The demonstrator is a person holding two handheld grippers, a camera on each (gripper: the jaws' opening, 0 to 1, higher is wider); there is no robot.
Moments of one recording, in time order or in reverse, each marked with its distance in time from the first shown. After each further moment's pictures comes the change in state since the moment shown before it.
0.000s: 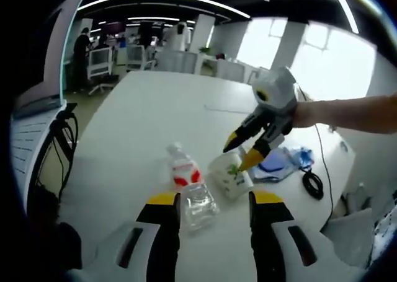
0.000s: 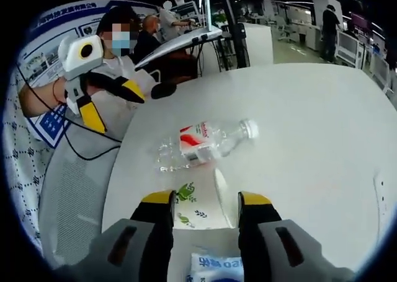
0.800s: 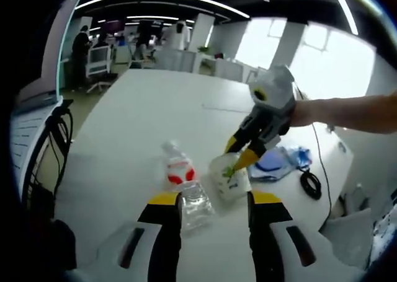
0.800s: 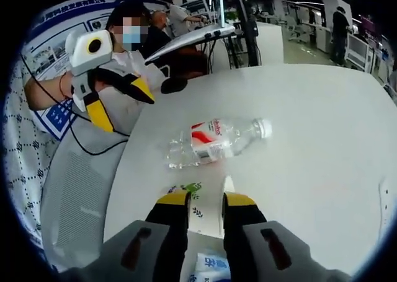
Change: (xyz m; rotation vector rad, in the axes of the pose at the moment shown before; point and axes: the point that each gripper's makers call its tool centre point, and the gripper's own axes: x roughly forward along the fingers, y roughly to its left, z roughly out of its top) left arm 0.005 -0.004 -0.003 -0.010 0.004 -0.018; right arm 0.004 0.015 -0.001 -0.050 0.031 0.058
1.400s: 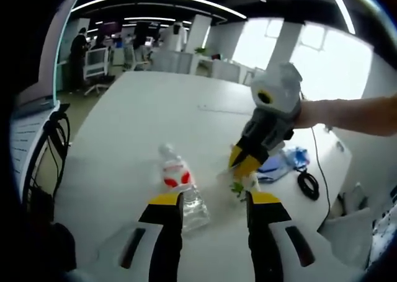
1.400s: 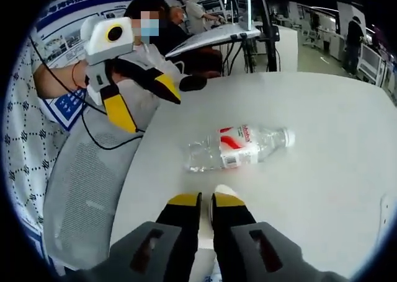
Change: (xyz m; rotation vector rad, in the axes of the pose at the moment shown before) left arm -0.001 -0.007 0.004 0.013 -0.008 -0.015; right arm 0.004 0.033 0.007 -0.073 0.011 0.048
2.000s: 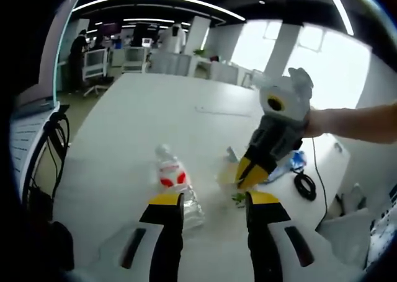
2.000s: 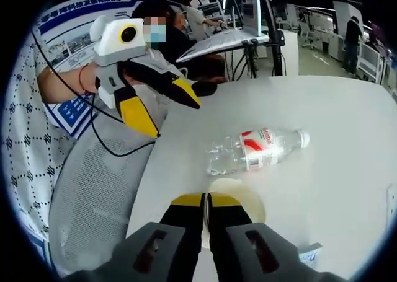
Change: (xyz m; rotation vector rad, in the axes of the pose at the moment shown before) left arm -0.004 -0.008 0.000 0.001 -0.011 -0.013; right arm 0.000 0.031 0.001 0.026 -0.048 0.010
